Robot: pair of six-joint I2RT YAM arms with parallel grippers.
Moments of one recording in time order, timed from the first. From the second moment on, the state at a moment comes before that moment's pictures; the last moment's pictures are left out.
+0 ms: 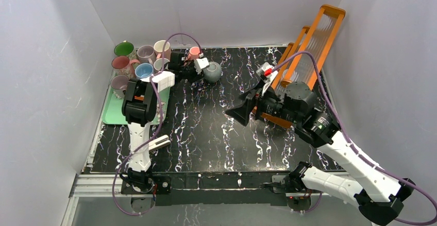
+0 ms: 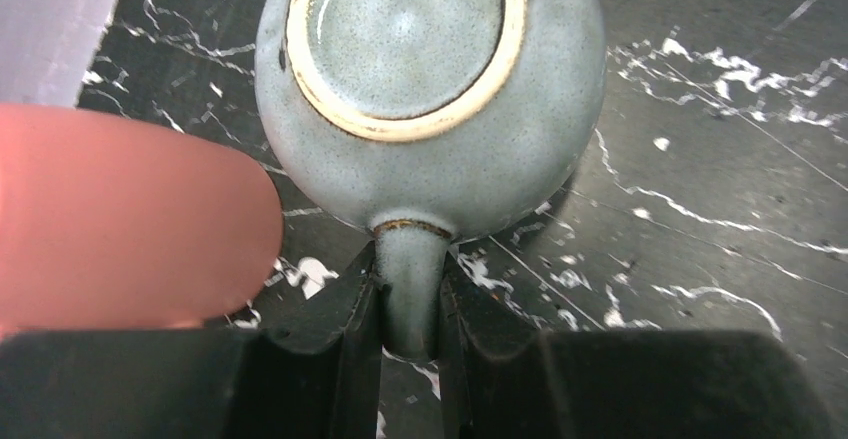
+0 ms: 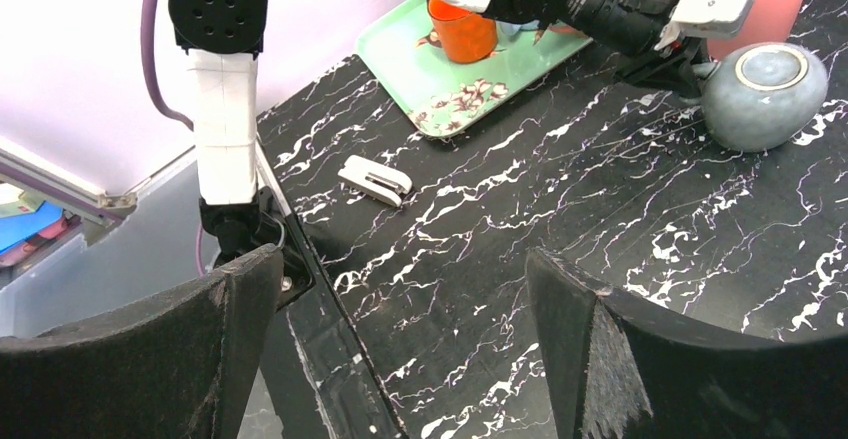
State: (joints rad) left arm -0.26 2.21 1.54 -0.01 0.62 0.78; right arm 0.82 0.88 1.06 -0.33 -0.30 0.30
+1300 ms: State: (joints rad) left arm -0.26 1.49 1.13 -0.32 0.30 -0.15; right arm 0.82 1.03 0.98 -0.33 -0.19 0.32
